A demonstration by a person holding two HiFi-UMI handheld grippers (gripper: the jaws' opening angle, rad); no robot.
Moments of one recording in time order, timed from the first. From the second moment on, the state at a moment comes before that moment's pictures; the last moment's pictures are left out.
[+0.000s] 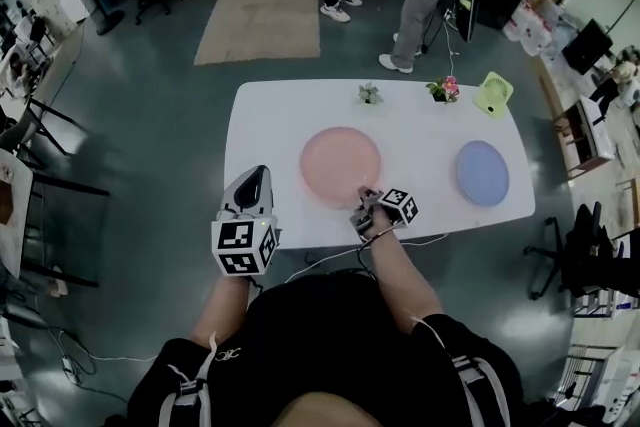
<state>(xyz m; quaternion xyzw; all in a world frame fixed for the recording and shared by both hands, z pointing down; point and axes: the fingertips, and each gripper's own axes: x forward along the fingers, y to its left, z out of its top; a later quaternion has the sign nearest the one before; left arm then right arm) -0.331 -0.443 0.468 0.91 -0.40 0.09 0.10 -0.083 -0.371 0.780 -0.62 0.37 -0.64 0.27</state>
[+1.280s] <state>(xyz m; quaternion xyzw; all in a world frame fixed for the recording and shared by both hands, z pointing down) 0.017 -0.264 0.469 0.99 -0.01 0.11 0.07 0.146 -0.080 0.656 -0.71 0.20 -0.41 0.53</state>
